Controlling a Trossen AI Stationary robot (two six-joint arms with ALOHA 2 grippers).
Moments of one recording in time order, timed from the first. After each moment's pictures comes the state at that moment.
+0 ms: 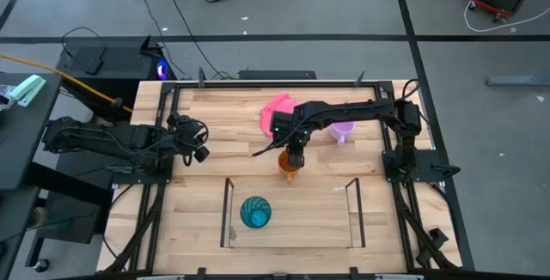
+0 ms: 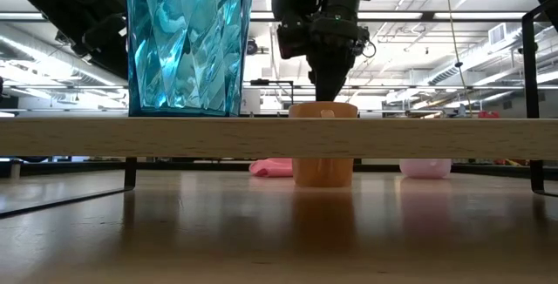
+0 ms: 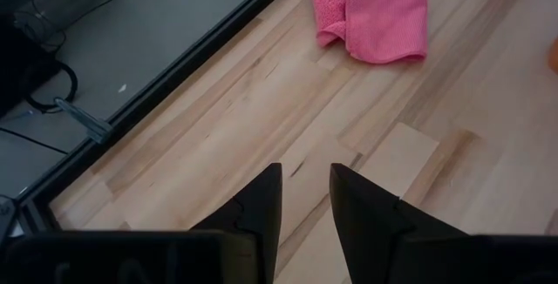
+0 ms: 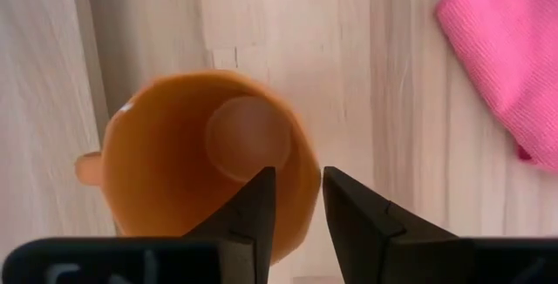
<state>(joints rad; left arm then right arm) -0.10 0.73 0.59 -0.75 -0.73 -0.49 -0.12 1.92 1.59 -1.02 -0.11 0.01</state>
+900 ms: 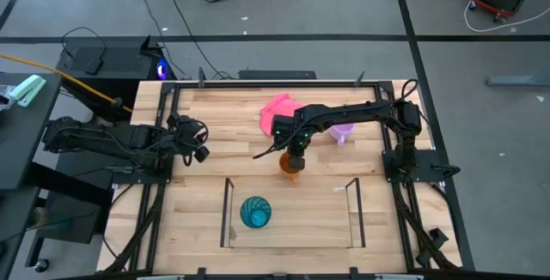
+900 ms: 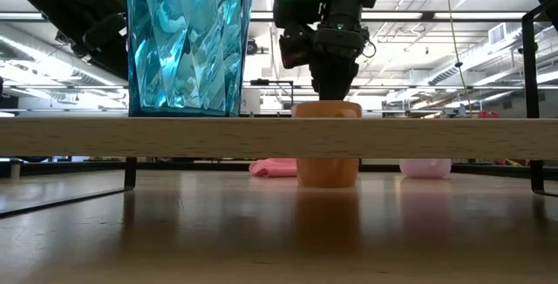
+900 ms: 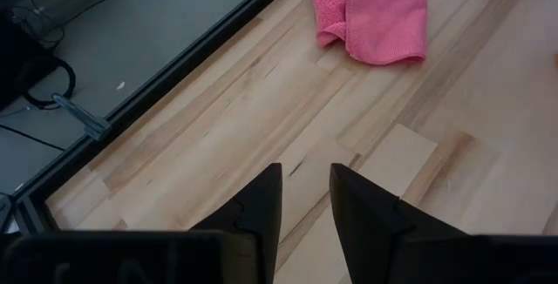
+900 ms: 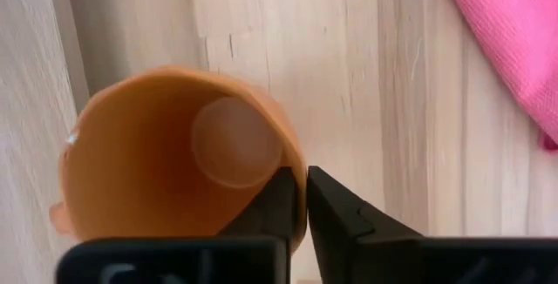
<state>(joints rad) -0.10 0.73 0.59 -0.75 -0.73 -0.51 -0.11 1.92 1.54 -0.98 -0.11 0.04</state>
